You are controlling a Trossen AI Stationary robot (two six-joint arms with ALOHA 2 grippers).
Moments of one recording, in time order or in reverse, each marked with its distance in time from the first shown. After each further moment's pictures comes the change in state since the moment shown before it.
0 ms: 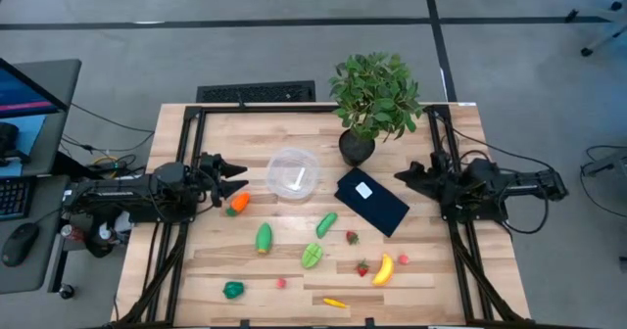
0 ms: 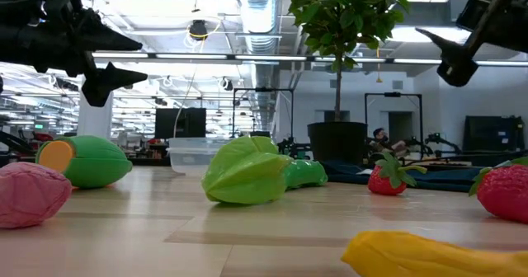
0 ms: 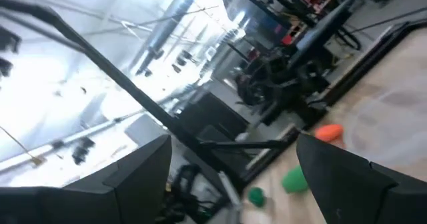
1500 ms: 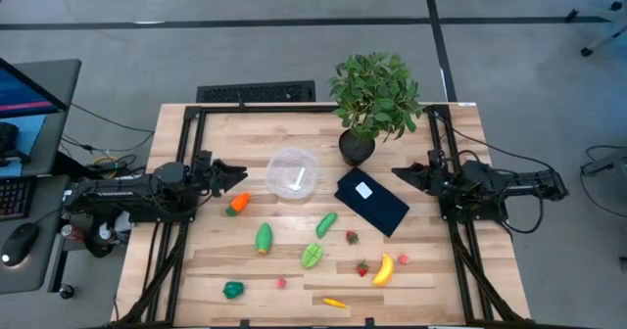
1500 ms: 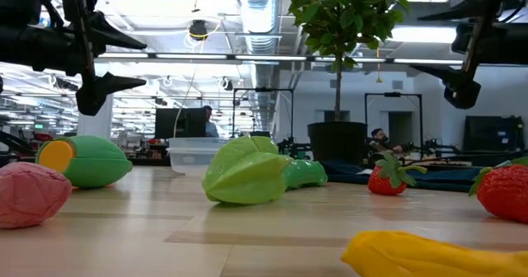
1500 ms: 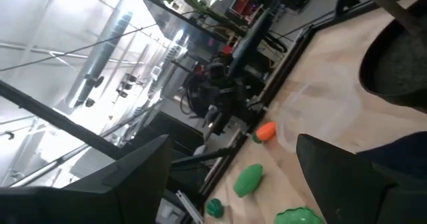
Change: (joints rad) left arm 0.000 0.000 0.000 -0.007 -0.068 -0.346; right arm 0.000 0.001 0.000 -0.171 0.204 0.103
